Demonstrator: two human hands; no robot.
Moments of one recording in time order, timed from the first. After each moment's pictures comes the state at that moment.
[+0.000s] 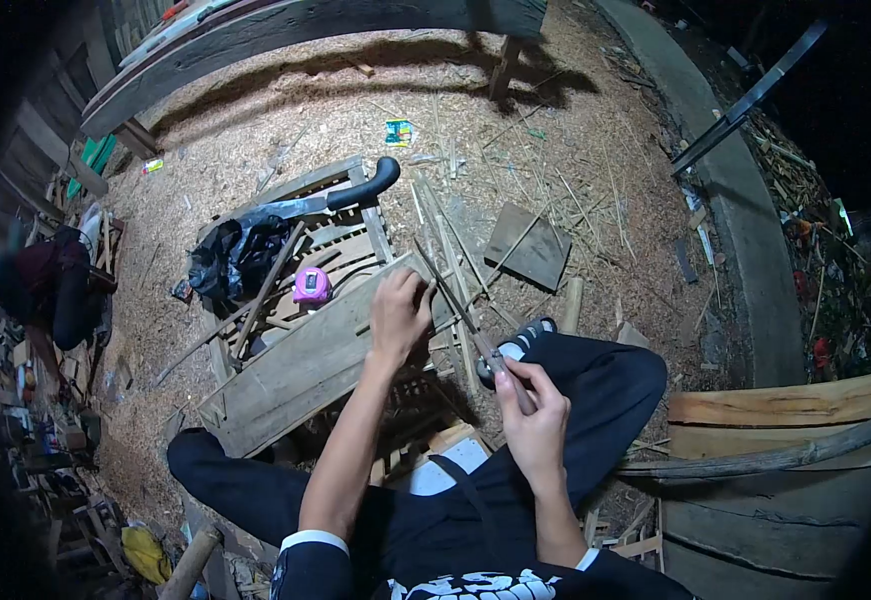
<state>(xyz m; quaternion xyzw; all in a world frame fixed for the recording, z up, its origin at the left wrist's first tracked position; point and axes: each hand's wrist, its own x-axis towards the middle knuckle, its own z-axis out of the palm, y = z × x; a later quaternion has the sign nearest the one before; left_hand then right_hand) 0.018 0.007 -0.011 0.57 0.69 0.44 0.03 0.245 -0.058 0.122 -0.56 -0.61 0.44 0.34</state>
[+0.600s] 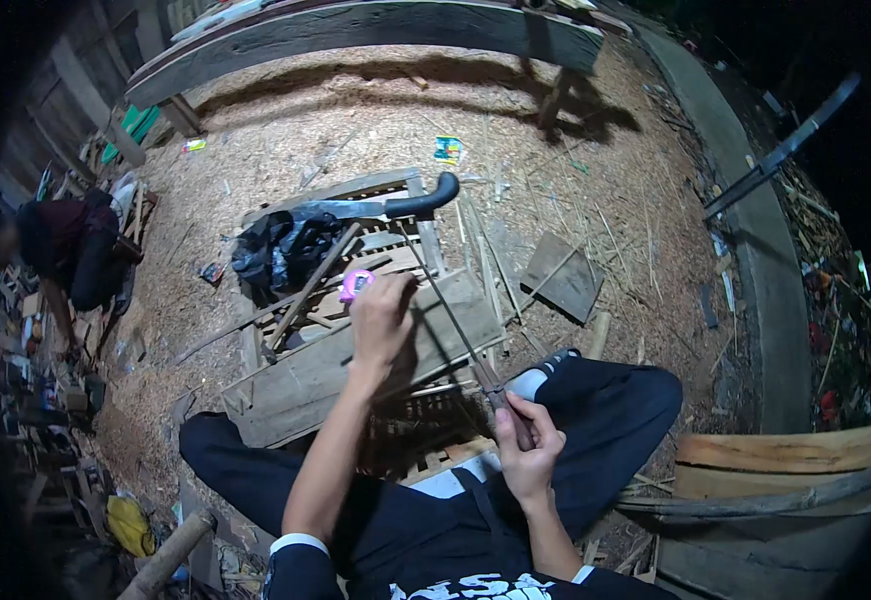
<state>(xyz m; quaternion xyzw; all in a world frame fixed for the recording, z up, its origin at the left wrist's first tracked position) -0.056 -0.045 0.027 0.56 0.72 0.40 -0.04 0.220 -0.085 0.076 -0.44 -0.70 0.39 0.41</state>
